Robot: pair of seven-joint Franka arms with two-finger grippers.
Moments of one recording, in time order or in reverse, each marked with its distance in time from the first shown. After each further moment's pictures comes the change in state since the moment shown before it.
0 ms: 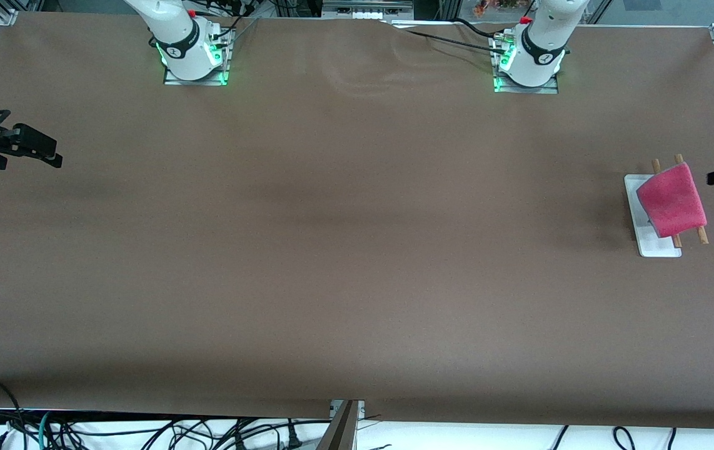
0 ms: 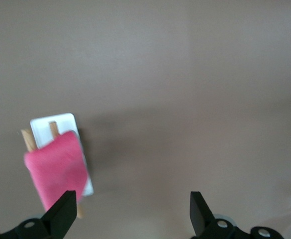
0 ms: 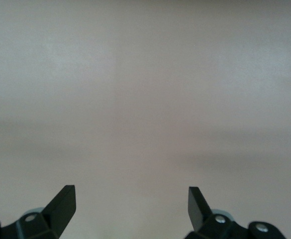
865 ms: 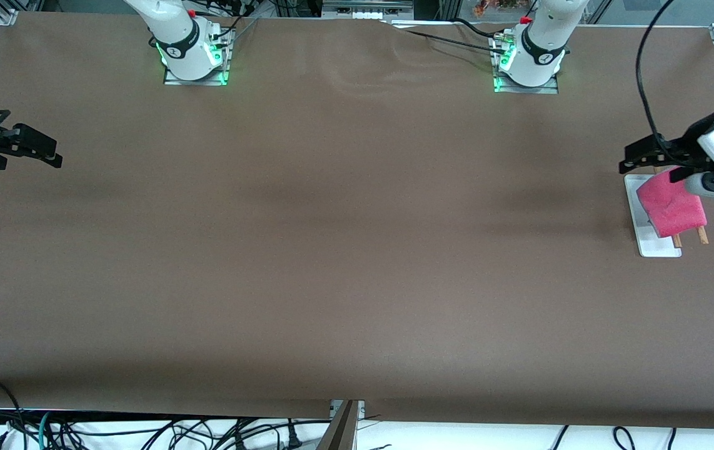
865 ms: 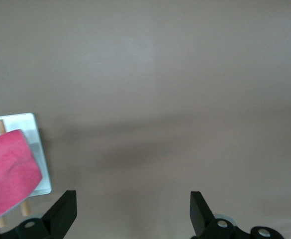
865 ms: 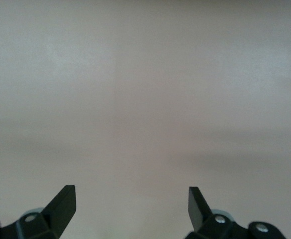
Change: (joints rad) left arm -0.055 -0.177 -0.120 -0.206 -0.069 0.122 -0.195; right arm 0.000 0.000 0.000 0.001 0.000 0.000 0.000
